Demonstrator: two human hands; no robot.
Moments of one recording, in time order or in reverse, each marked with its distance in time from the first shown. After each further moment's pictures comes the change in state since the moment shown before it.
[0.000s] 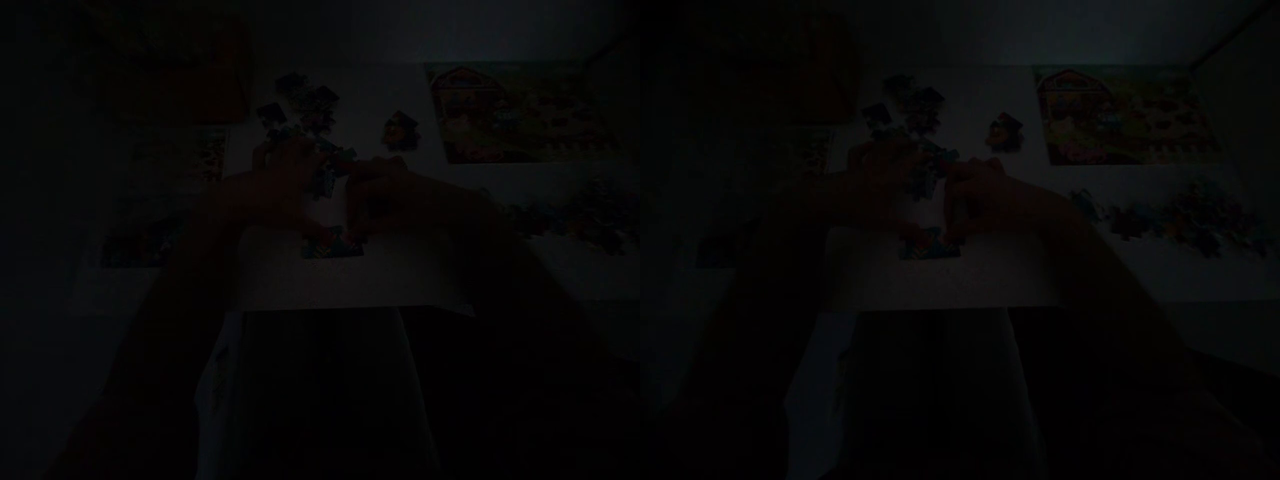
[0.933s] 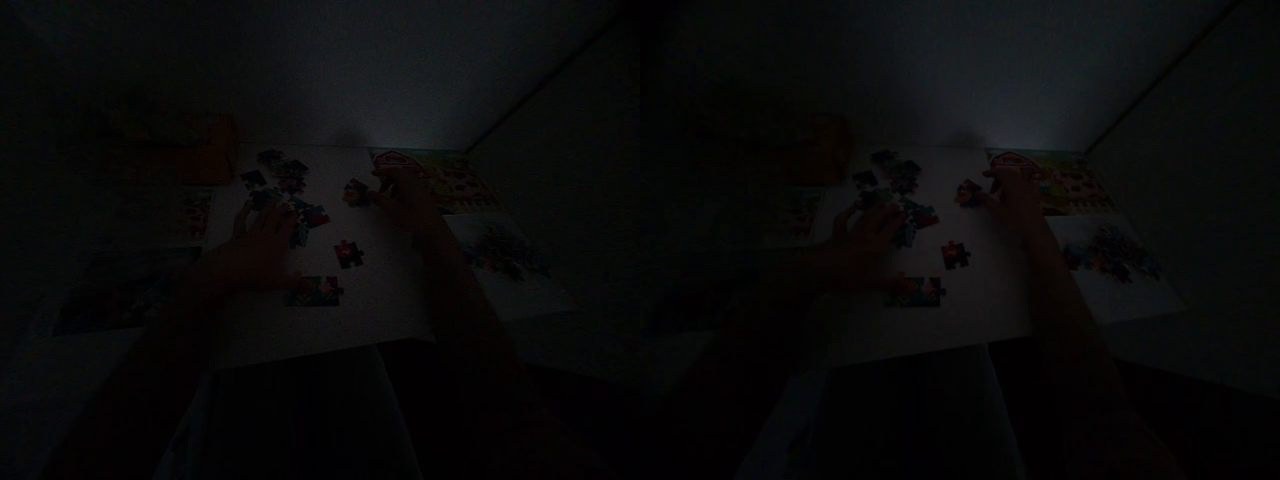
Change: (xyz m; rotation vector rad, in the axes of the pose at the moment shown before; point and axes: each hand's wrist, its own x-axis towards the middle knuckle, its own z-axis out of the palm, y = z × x) left_hand -0.011 0.010 0.020 0.112 0.019 -0.029; right_hand -0.032 0.082 -0.055 -0.341 0.627 0.385
